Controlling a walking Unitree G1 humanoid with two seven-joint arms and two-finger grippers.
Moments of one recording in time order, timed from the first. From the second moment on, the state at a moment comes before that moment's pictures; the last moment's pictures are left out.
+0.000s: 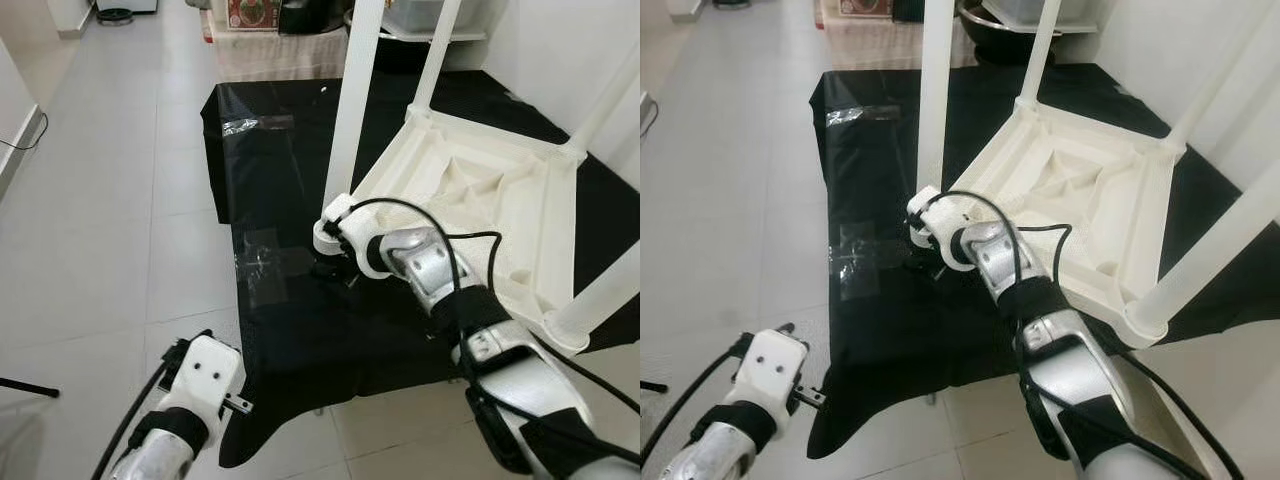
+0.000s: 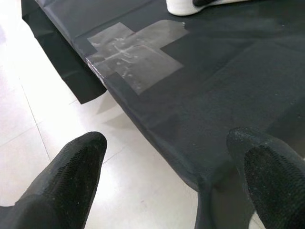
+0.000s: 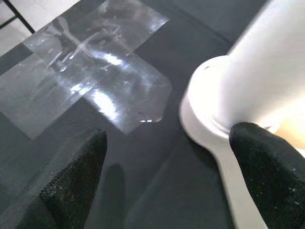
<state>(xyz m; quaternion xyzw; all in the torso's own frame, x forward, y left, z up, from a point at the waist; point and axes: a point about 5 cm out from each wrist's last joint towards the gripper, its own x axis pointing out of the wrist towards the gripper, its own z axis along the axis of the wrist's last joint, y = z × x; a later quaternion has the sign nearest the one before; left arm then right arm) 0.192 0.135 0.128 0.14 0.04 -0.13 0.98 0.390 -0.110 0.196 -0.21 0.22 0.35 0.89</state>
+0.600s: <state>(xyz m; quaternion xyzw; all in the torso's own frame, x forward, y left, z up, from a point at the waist) 0.193 0.129 0.131 0.15 0.03 -0.15 0.98 0.393 -0.136 0.179 -0.20 0.28 0.32 0.88</state>
